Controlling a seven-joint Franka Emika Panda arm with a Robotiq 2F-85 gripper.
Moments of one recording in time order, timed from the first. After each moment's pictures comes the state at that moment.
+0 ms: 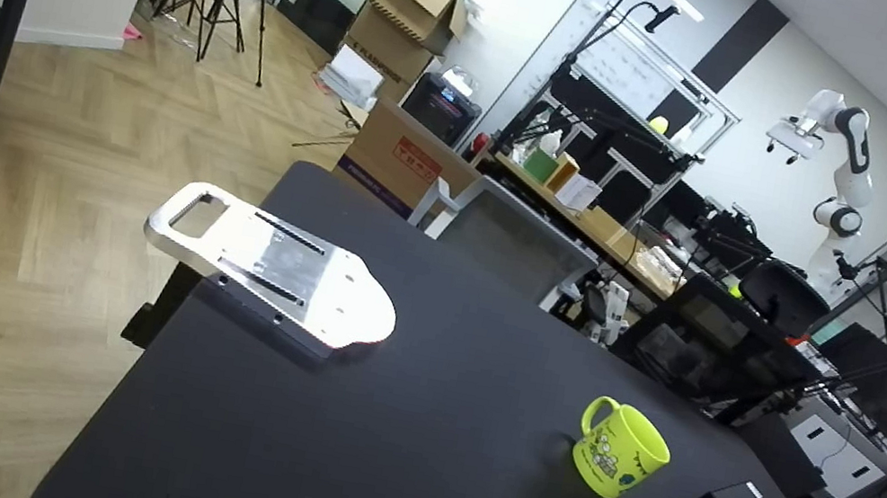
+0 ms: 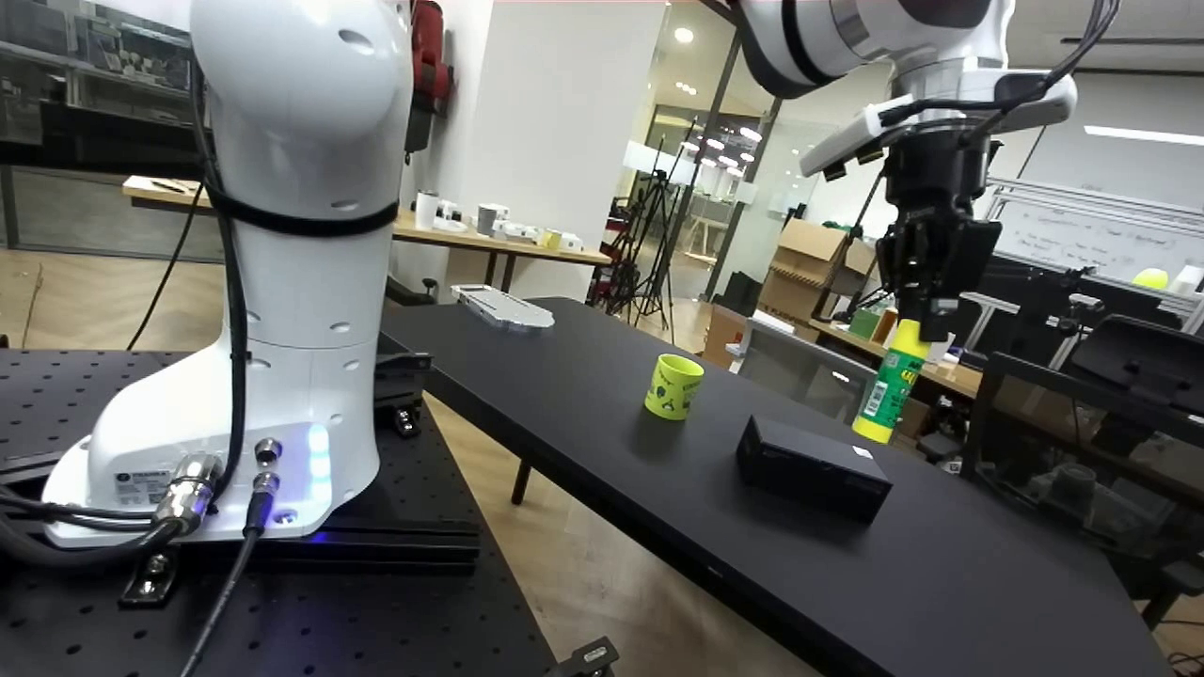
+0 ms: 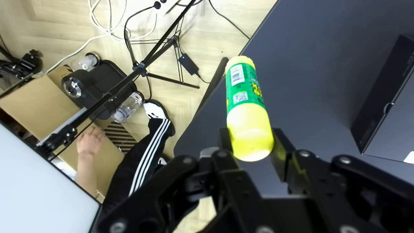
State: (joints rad) arm -0.23 -0.18 -0.17 -2.34 -0.43 2.33 0.51
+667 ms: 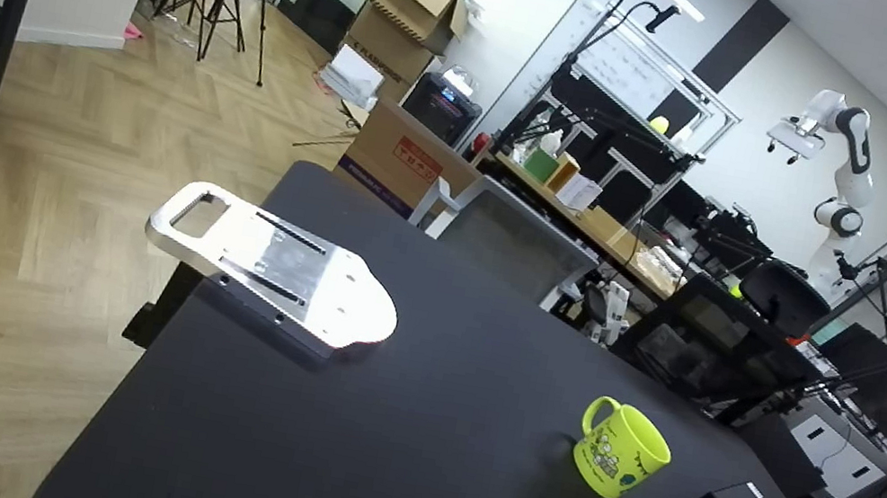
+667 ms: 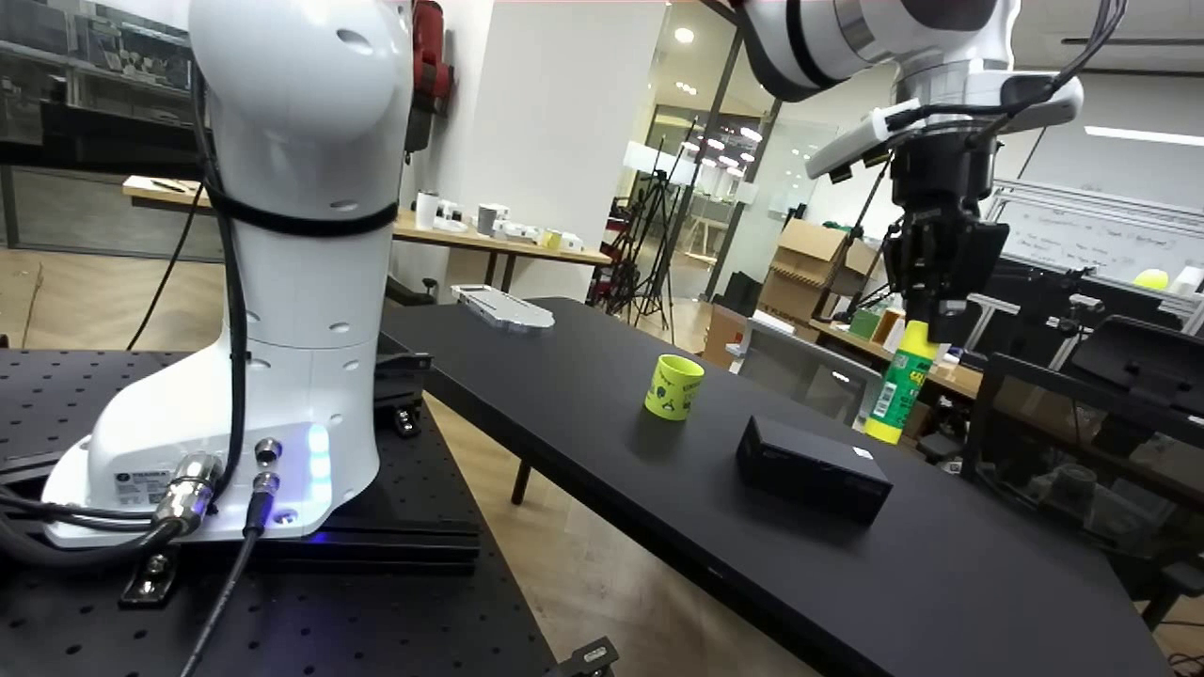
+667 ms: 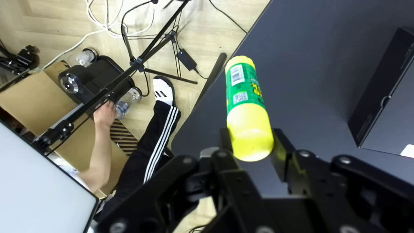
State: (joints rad) arm -0.24 -0.17 -0.17 -2.32 -0.43 2.35 0.51
